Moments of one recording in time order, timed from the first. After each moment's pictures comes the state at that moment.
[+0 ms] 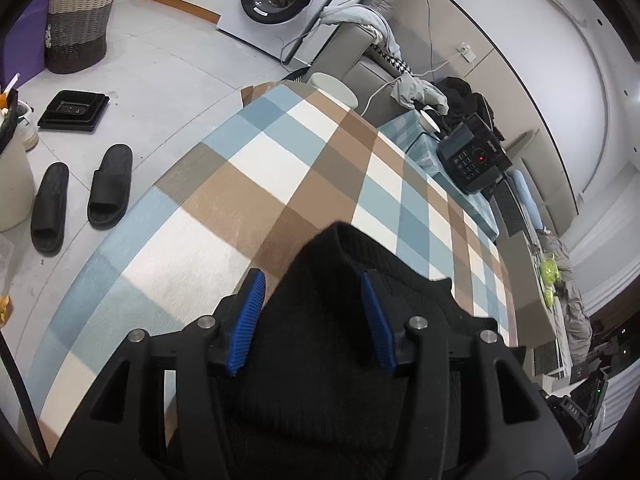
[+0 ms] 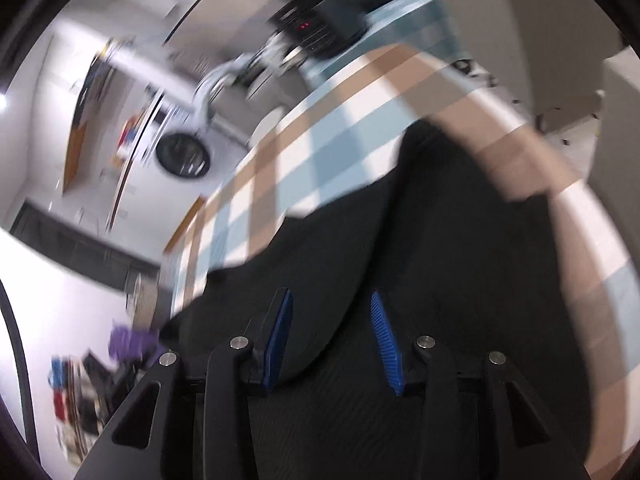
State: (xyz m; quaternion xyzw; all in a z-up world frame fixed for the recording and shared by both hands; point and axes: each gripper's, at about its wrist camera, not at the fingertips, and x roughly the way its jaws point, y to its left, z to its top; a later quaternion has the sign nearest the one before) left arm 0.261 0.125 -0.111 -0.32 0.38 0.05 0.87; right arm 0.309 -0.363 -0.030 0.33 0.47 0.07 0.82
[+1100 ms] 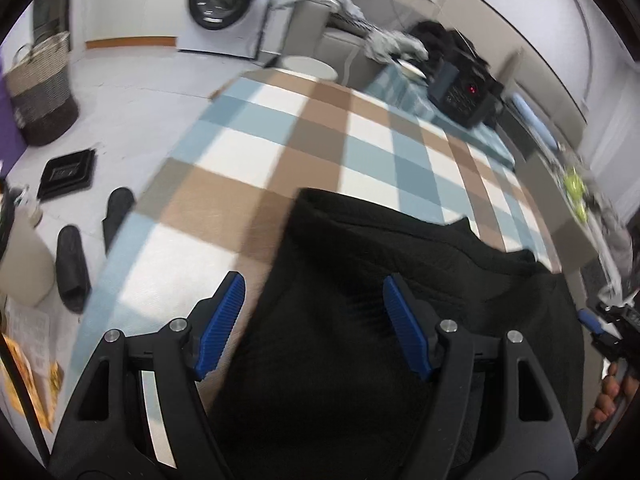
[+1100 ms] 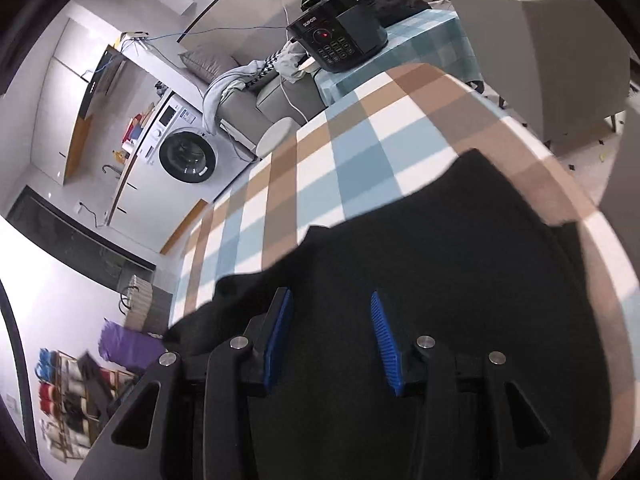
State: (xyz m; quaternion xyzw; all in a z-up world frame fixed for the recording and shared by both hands) left arm 0.278 0.082 -0.106 -0.16 0.44 0.01 0.88; right arm 0.314 -0.356 -0.019 0.31 0.44 0.06 0.84
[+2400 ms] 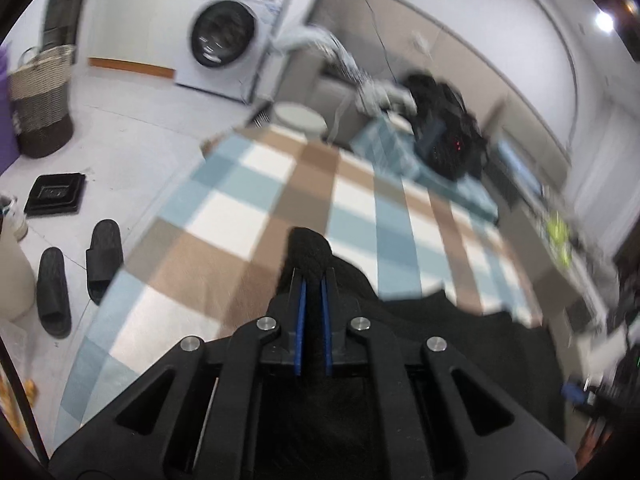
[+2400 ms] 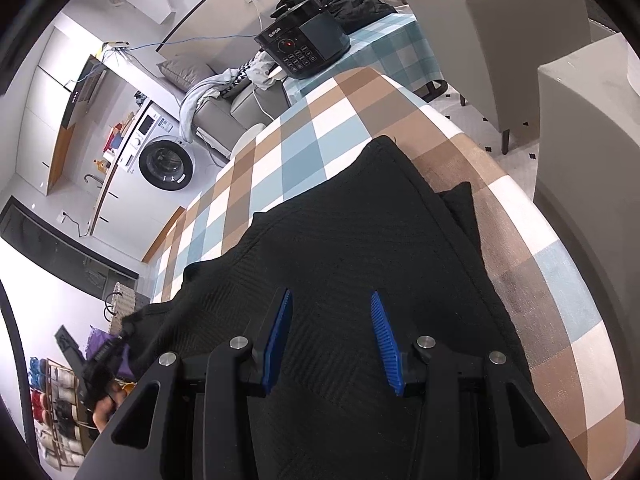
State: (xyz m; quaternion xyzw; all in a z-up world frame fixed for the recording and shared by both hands) left arm 0.282 0.105 -0.080 -0.22 0.32 0.03 0.92; right arm 0.265 -0.398 -0.028 0.31 0.45 0.02 0.84
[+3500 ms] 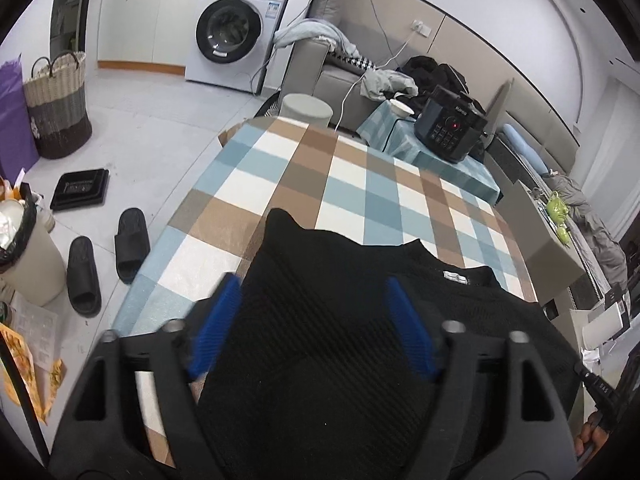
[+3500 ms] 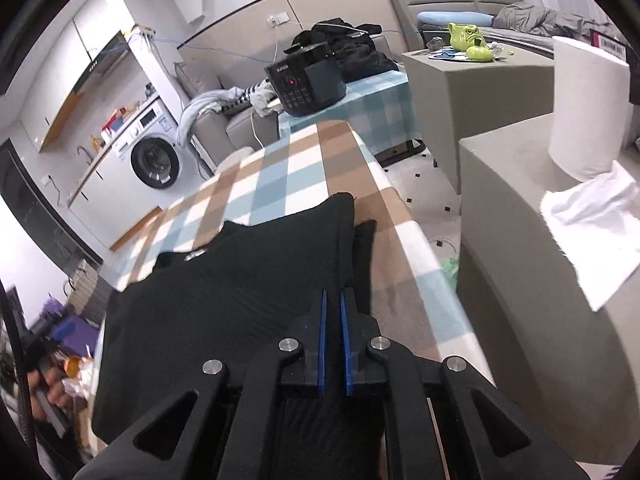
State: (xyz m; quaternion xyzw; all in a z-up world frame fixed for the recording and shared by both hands) left arm 0.194 0.072 -0.029 -0.18 0.37 0.03 0.91; right arm 0.186 -0.431 0.000 0.19 0.40 -0.02 0.90
